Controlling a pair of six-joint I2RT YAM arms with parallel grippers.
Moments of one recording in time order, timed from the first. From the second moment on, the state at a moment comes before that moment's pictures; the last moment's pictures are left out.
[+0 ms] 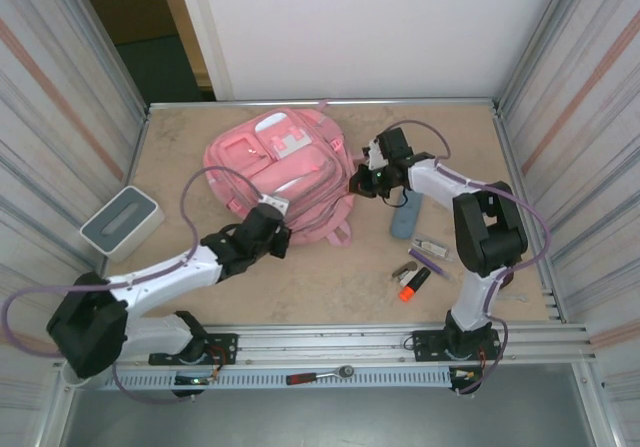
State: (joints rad) left arm -0.81 1.26 0.67 -0.22 -0.26 -0.30; right arm 0.35 1.86 1.28 -0.43 -0.50 0.49
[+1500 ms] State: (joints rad) left arm -0.56 1.18 0.59 -0.21 -0.25 -0.31; right arm 0.42 1.67 0.93 -0.22 -0.49 0.58
